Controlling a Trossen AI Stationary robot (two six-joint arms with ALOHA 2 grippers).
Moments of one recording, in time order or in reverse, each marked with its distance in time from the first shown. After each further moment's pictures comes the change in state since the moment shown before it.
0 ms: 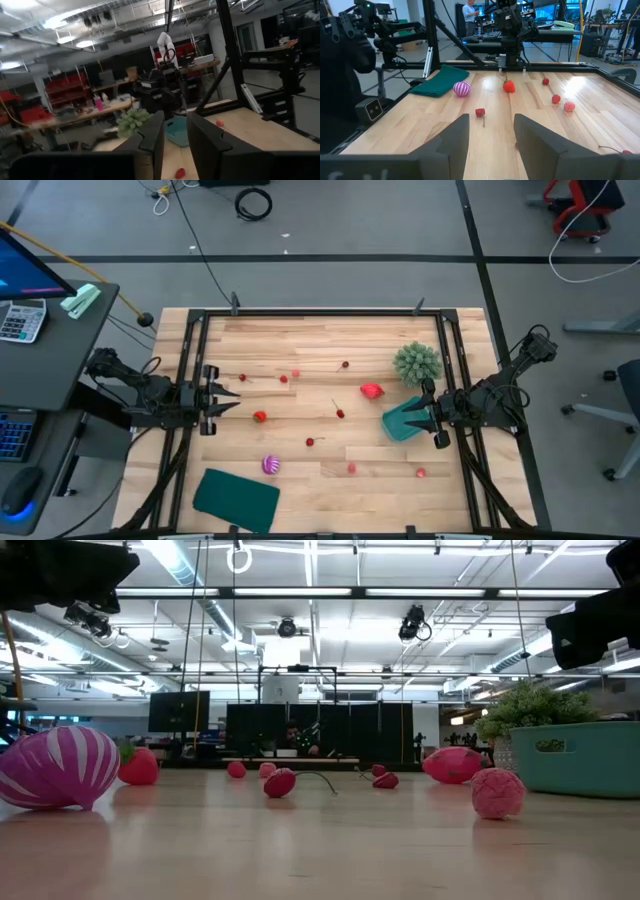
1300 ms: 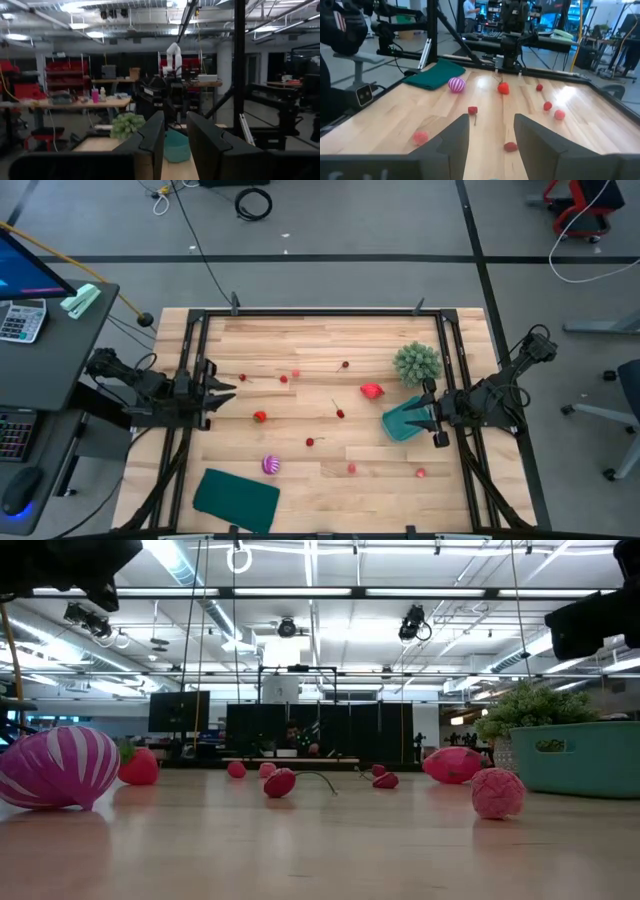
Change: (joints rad) left arm 0.000 0.000 0.070 0.002 -0.054 -0.153; right arm 0.000 0.000 0.013 -0.012 0.002 -0.122
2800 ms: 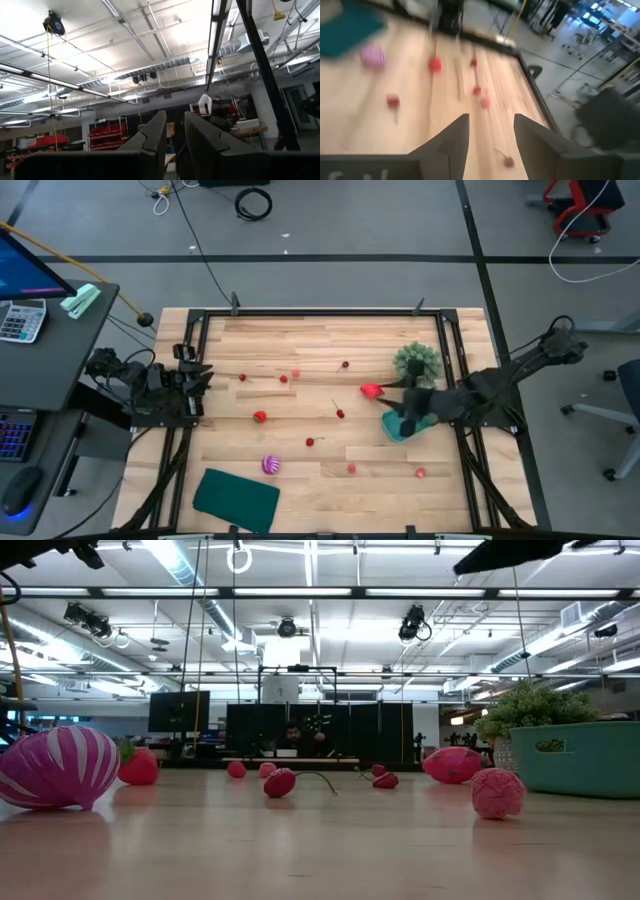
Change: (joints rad) left arm 0.001 0.000 0.010 0.386 -0.019 0.409; right arm -0.193 0.806 0.736 -0.388 0.184 -0.072
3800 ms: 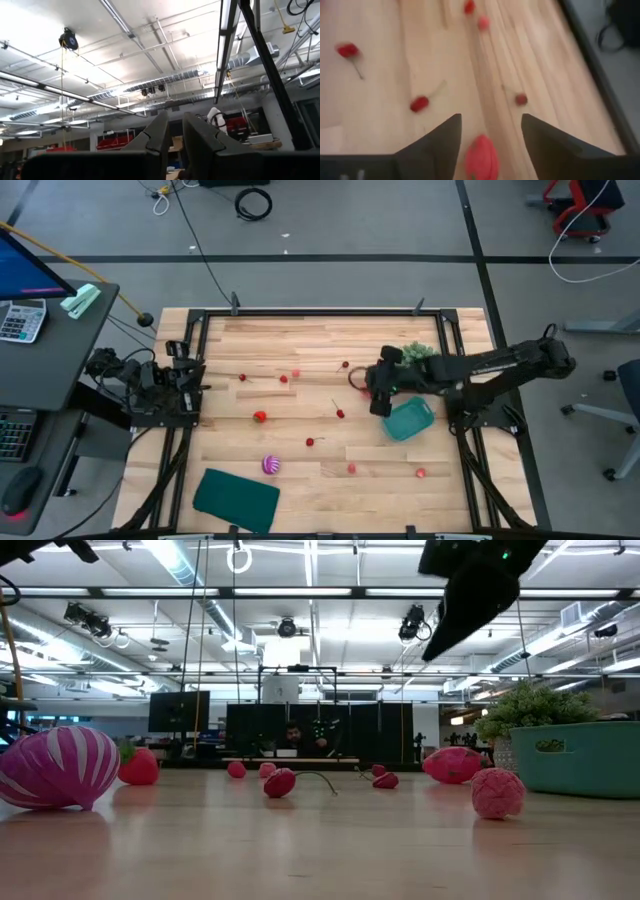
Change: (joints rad) left arm 0.000 0.000 0.000 0.104 0.000 0.074; right arm -0.386 0.313 0.187 -0.265 -0.350 0.243
